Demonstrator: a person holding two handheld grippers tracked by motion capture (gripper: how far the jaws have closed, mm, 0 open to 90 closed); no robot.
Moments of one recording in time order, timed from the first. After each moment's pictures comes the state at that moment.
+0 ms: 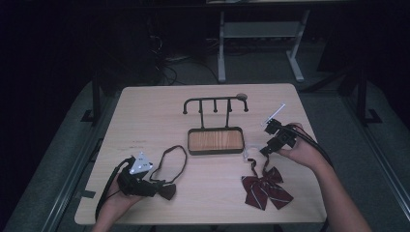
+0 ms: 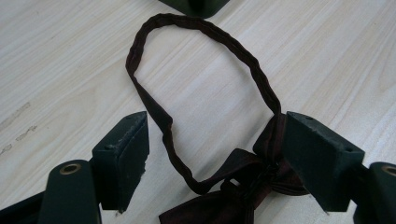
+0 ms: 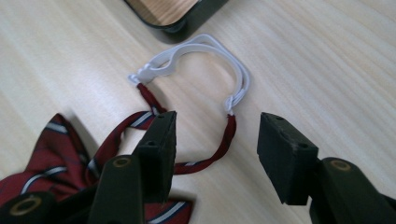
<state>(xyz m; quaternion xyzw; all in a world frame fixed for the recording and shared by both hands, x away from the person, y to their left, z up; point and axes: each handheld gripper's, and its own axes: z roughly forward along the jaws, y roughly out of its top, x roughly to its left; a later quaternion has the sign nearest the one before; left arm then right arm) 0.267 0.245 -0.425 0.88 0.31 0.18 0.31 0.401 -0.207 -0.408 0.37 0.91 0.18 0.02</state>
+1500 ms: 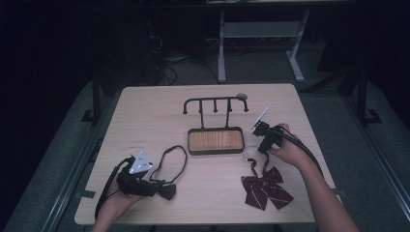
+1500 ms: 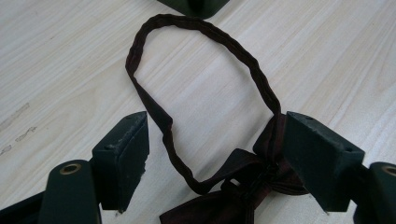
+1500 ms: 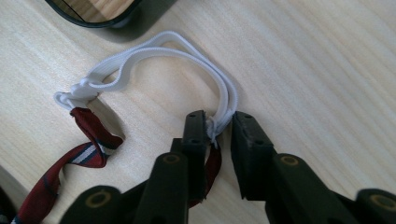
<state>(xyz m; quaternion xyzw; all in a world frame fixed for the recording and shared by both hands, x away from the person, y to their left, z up) 0.268 0.246 -0.425 0.88 0.31 0.17 0.31 0.419 -0.179 -0.438 0.38 0.92 0.09 0.05</state>
